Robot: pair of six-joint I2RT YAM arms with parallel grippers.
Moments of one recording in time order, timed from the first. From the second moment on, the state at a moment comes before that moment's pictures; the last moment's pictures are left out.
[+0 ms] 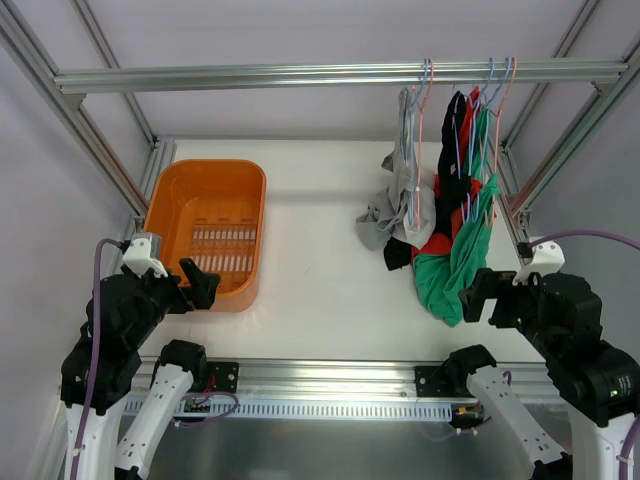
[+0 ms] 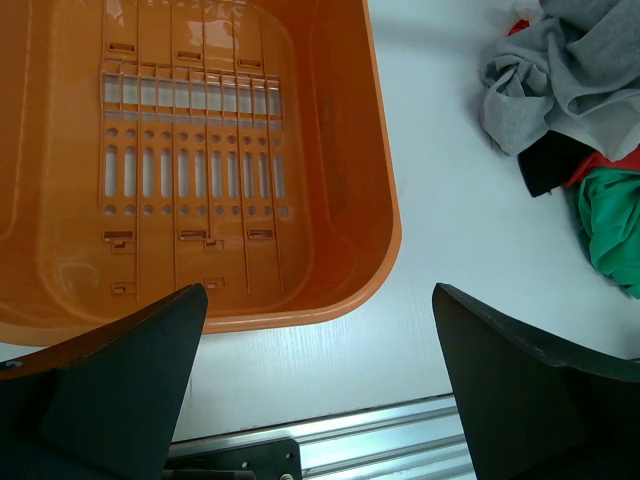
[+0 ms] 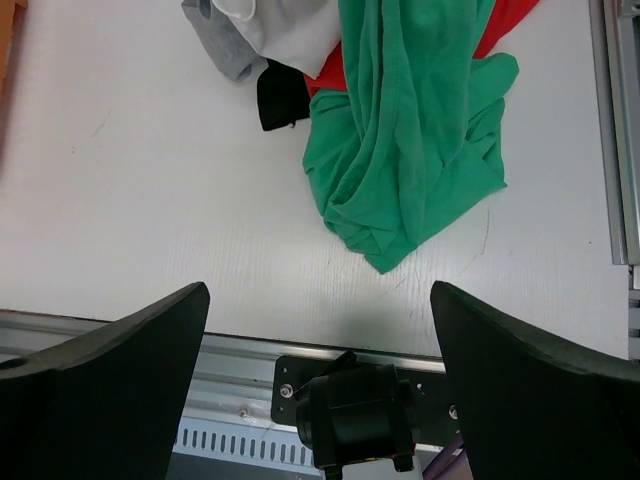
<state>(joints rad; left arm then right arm) -0.20 0.33 0.97 -1.03 0.05 -0.34 0.31 0.48 1.26 -1.35 0.12 0.21</state>
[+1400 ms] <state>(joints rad) -0.20 0.42 0.97 -1.03 0.04 -0.36 0.62 1.54 2.17 -1.14 0.29 0.13</state>
